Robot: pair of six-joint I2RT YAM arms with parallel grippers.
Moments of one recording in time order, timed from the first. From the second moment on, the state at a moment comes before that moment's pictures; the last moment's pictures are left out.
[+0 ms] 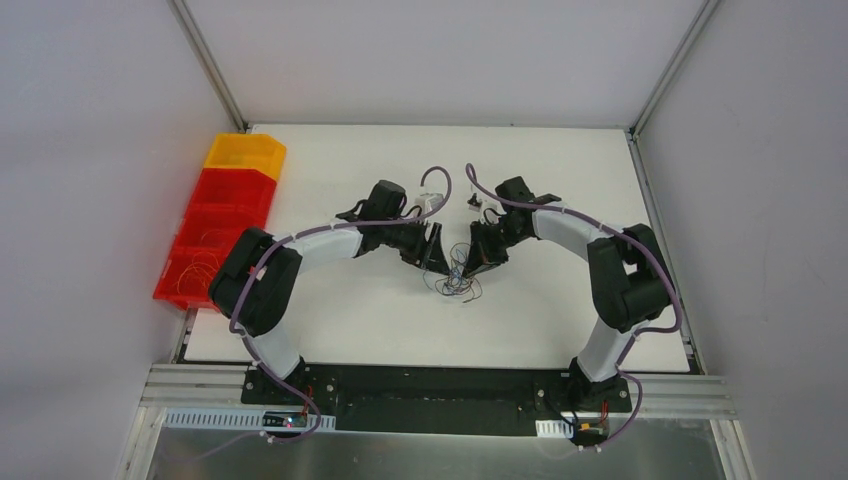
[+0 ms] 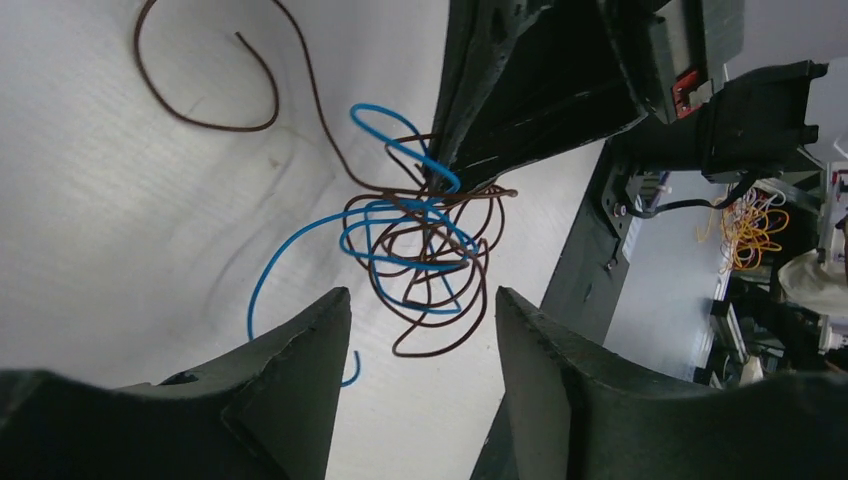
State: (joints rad) left arm -0.57 1.71 0.98 -0.06 0.77 -0.32; right arm 0.43 1.76 1.12 -0.62 -0.70 0.19
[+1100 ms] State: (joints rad) left arm -0.62 1.64 0.93 -0.02 0.89 -0.43; right arm 0.37 1.78 1.12 -0.63 -0.68 0.23
